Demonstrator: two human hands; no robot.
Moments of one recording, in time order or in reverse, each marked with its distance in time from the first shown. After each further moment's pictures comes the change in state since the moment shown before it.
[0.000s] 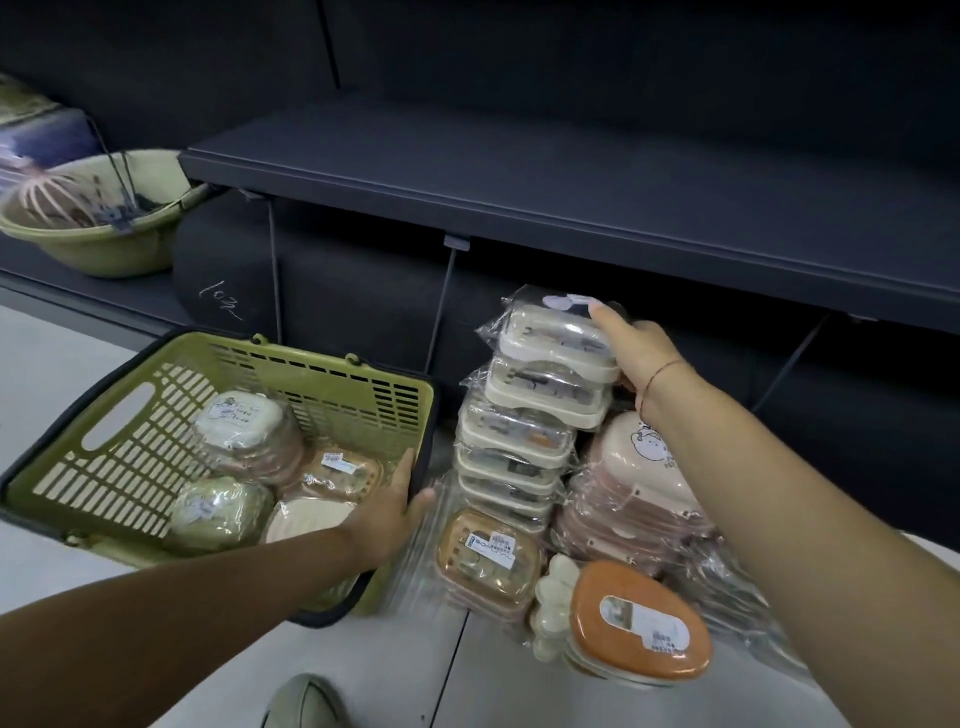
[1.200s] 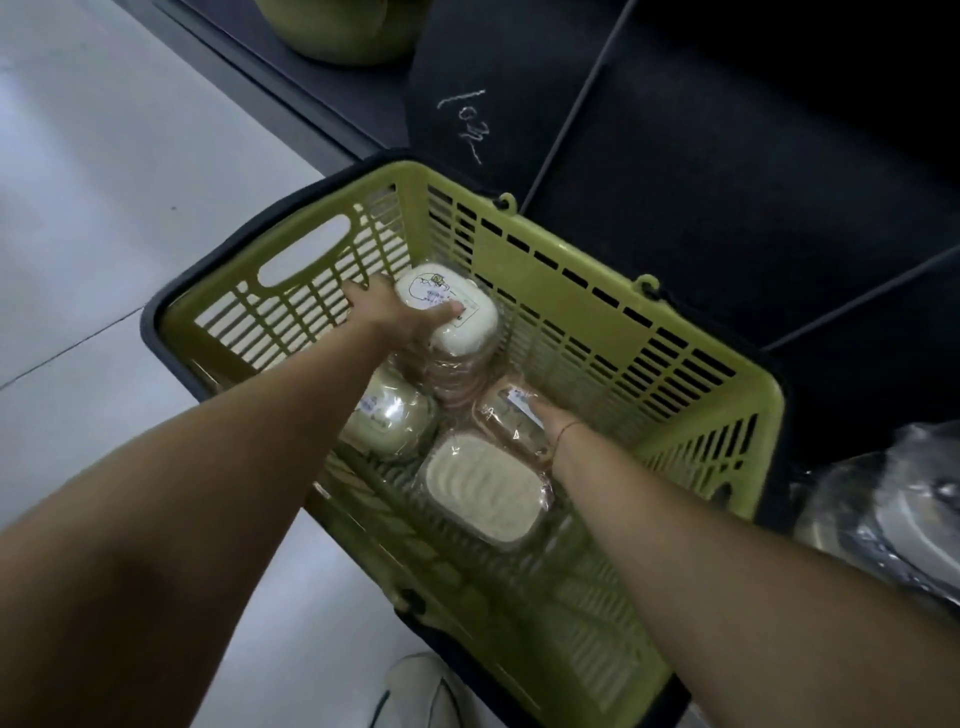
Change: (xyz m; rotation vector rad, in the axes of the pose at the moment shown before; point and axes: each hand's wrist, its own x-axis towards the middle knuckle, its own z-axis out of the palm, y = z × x) left_hand 0.113 -0.210 -0.180 -0.302 0.569 -0.593; right_hand 0.034 0.165 0.391 -0.161 -0.531 0.523
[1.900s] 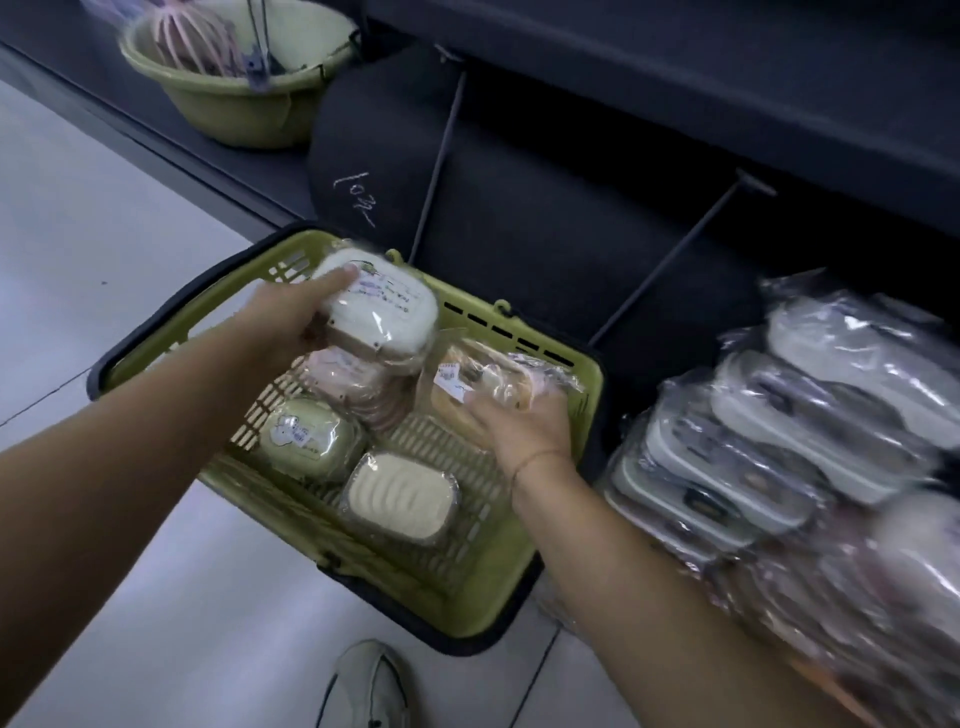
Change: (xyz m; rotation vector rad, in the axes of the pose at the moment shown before) left_hand -0.104 0.060 -0.066 -0.629 -0.169 0.058; right_hand -0.183 0.002 -0.055 0.195 0.255 -0.518
